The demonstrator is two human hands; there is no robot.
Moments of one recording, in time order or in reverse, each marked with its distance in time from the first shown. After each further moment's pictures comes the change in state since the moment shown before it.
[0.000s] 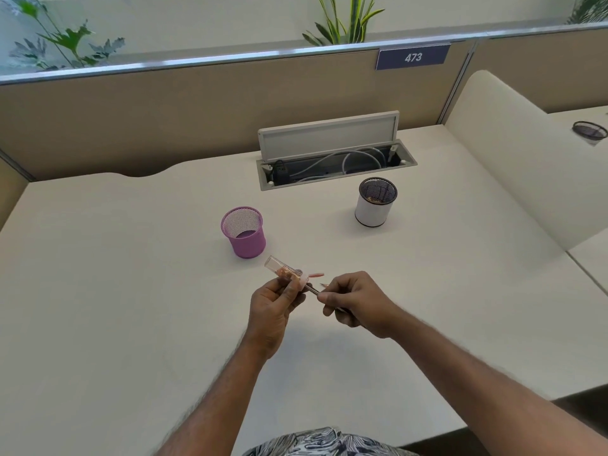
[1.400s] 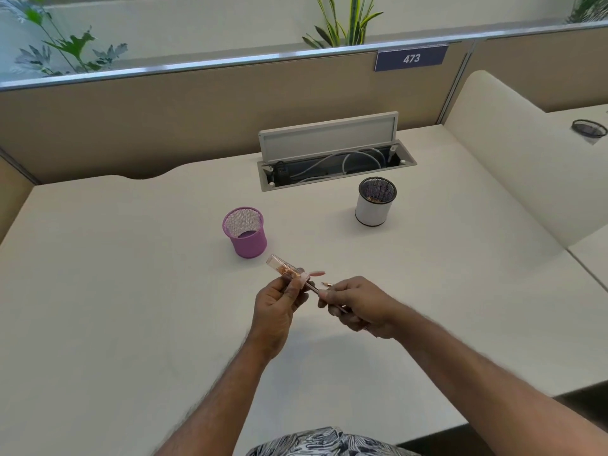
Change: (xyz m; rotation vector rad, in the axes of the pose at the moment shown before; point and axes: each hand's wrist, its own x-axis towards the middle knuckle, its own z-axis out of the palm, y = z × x) left_hand -0.008 0.002 0.005 0.073 -0.078 0.030; right_hand -0.006 -0.004 0.000 -0.024 -0.071 0.207
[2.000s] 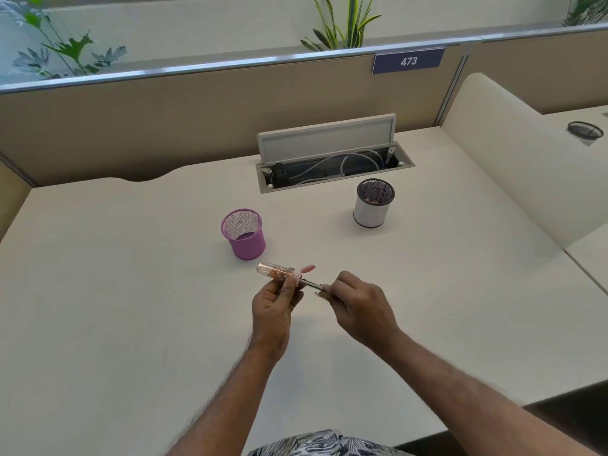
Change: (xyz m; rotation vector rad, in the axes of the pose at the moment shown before) left_hand -0.002 0.002 0.010 -0.056 0.122 0.026; right_hand 0.006 0.028 0.011 -1.057 0.702 -0.950
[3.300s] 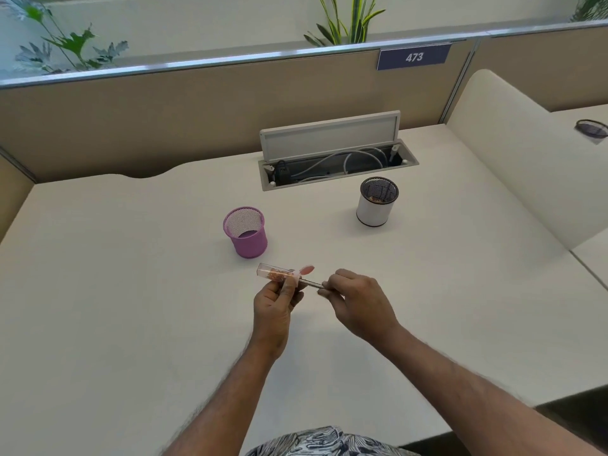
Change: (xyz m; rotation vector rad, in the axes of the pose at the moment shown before) left_hand 0.002 0.000 -0.002 0.051 -0.001 -0.023; right_hand 0.013 -0.004 -0.002 0.093 -0.145 0.160
